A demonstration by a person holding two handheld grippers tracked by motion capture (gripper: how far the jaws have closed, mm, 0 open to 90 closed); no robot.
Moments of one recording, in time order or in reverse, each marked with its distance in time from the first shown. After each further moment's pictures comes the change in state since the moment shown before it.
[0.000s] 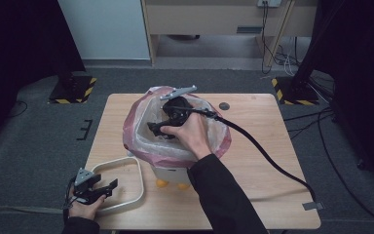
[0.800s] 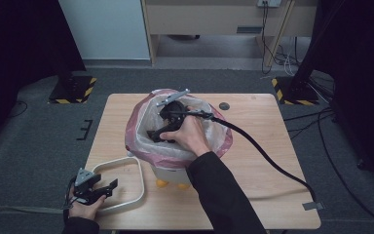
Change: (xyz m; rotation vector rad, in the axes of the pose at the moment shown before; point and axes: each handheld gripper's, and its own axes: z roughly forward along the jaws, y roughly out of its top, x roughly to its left) left arm -0.002 0.000 -0.001 -0.003 0.005 0.010; right arm 0.000 -0.010 0.017 0.119 0.033 -0.071
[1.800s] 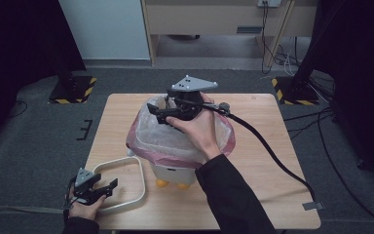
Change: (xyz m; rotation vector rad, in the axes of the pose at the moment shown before) left arm -0.001 0.001 -0.001 -0.016 0.005 0.010; right arm -0.003 0.016 -0.052 -0.402 -0.019 0.005
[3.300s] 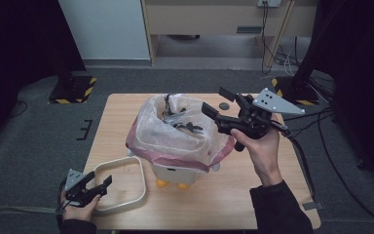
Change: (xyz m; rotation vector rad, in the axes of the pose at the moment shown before) left arm 0.001 0.004 -0.019 -0.107 0.040 -0.029; right arm -0.041 -0.028 -0.129 -0.392 0.022 0.049
